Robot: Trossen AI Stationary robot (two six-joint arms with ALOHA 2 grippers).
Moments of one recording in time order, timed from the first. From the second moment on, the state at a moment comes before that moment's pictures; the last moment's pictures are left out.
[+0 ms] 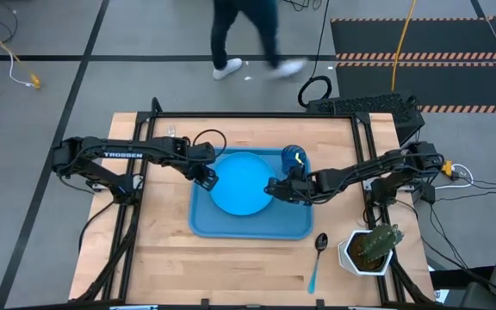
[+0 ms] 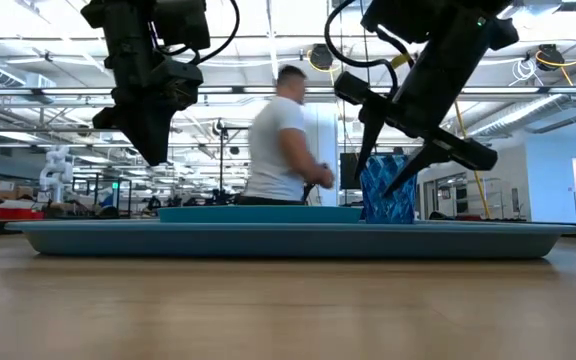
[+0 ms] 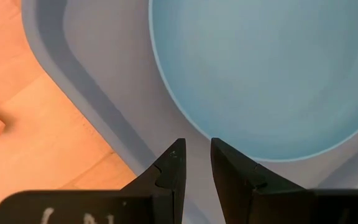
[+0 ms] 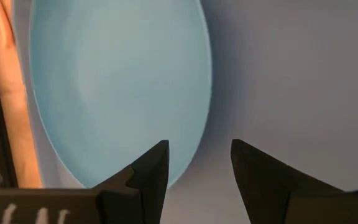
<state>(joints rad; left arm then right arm) 0.18 1.39 0.99 -0.86 0.02 -0.75 0.12 1.56 0.88 -0.34 0.26 1.79</state>
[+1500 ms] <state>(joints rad) 0.18 1.39 0.99 -0.87 0.02 -0.74 0.11 1.64 0.88 -0.28 0.29 1.93</state>
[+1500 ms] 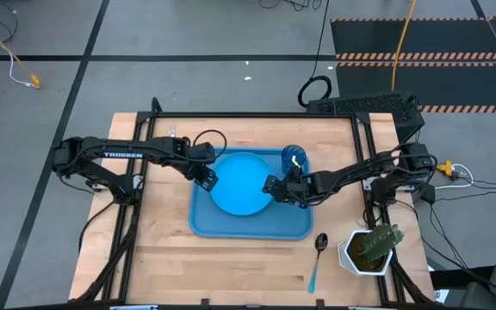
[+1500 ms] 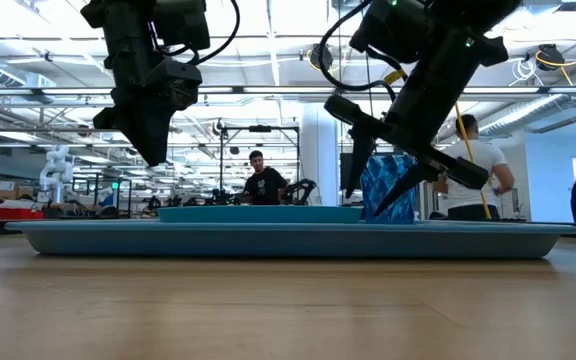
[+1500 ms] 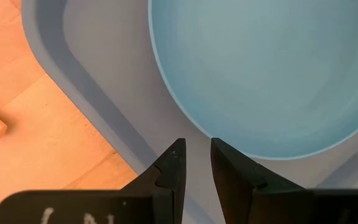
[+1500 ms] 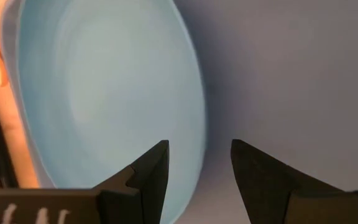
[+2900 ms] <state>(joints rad) 0.18 1.39 0.99 -0.87 0.02 -0.64 0.18 1.67 0.88 -0.28 0.21 1.93</state>
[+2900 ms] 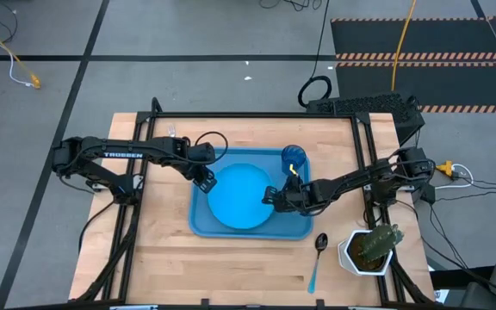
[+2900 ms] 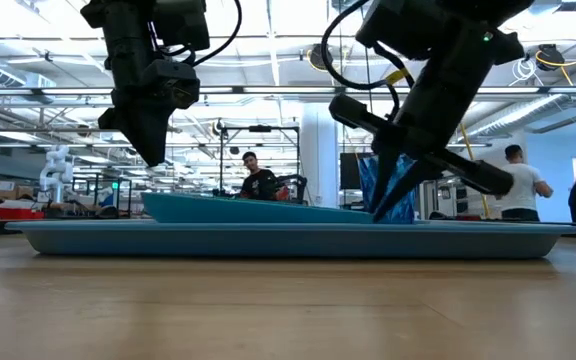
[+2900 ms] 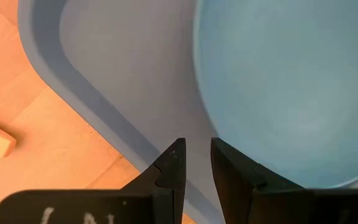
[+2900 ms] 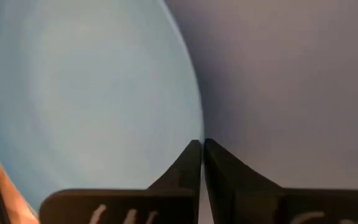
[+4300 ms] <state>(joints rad) 0.18 1.39 0.99 -0.87 0.02 -0.66 0.24 1.56 0.88 -0.49 0.26 1.95</state>
